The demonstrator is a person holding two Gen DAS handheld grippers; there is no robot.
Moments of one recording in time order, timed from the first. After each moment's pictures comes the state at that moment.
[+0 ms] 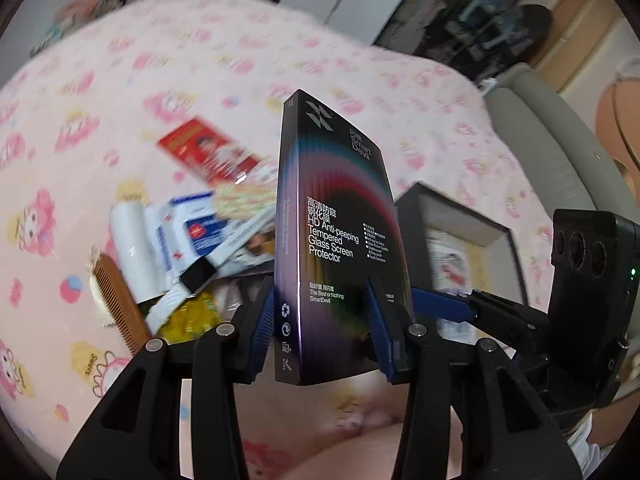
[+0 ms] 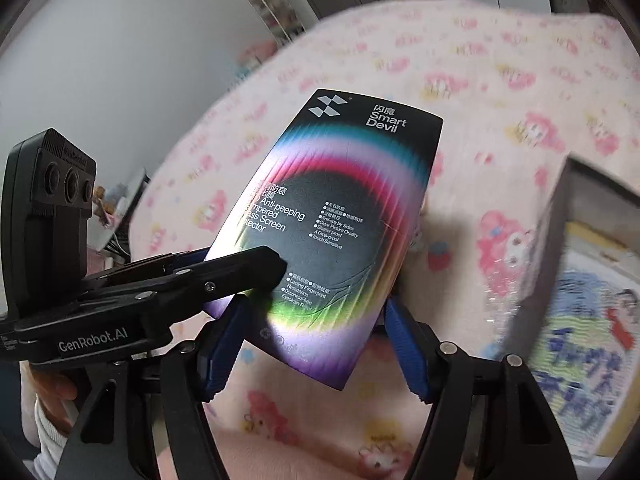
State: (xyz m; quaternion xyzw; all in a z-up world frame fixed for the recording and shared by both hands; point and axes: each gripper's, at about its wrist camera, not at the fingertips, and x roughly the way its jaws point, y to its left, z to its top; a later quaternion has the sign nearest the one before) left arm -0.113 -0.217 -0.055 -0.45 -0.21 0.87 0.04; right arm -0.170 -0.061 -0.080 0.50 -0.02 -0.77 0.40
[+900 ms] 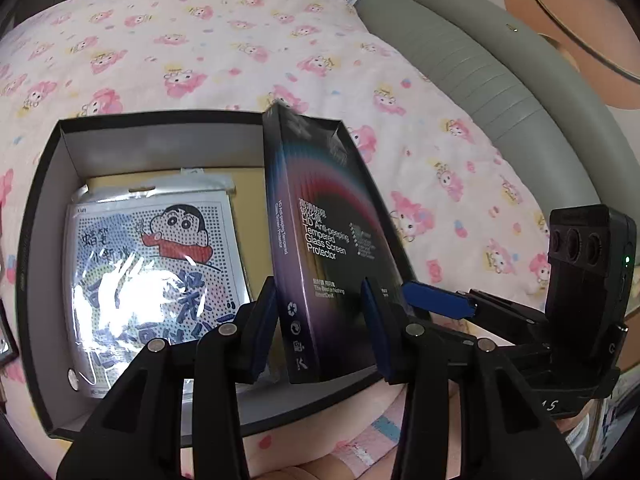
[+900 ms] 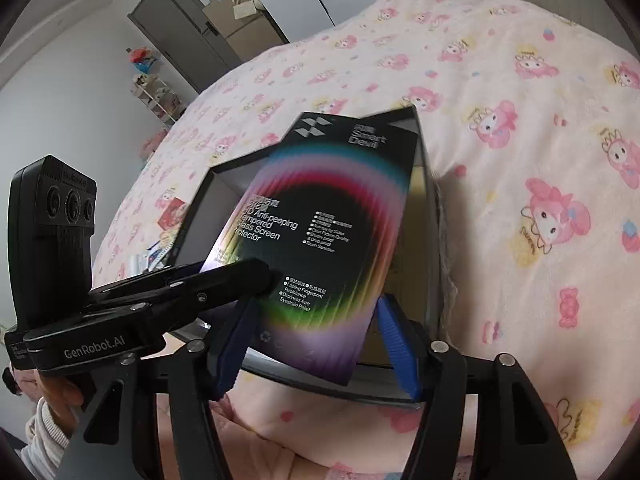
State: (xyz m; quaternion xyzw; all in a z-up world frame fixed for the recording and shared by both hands) left arm -0.201 0.106 -0.096 -0.50 -0.13 0.83 0.22; right arm -0.183 0.272 -0.112 0.49 -0.14 -0.83 0.23
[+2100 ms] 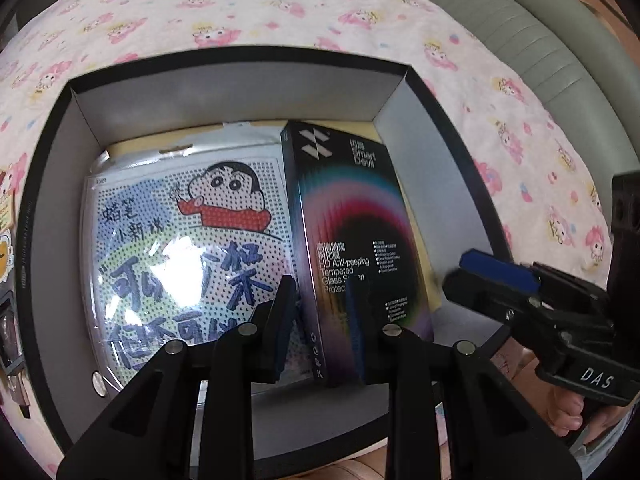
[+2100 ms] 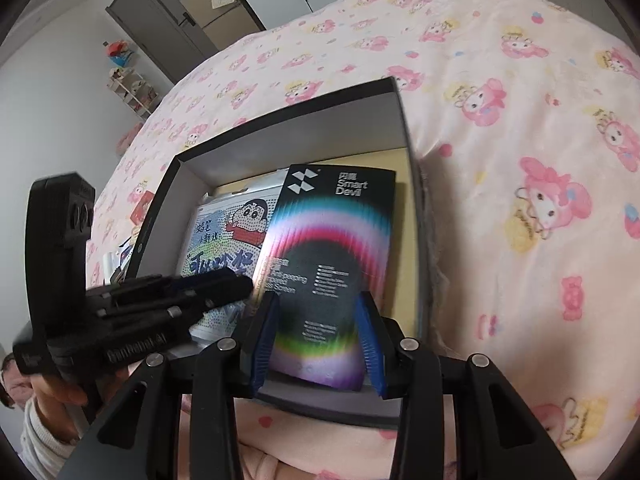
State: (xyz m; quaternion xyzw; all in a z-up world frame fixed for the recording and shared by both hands) left arm -0.213 0.097 -0.147 -0.57 -0.07 0.80 0.17; right arm -0.202 0.264 -0.137 0.52 -0.12 -0.83 0.19
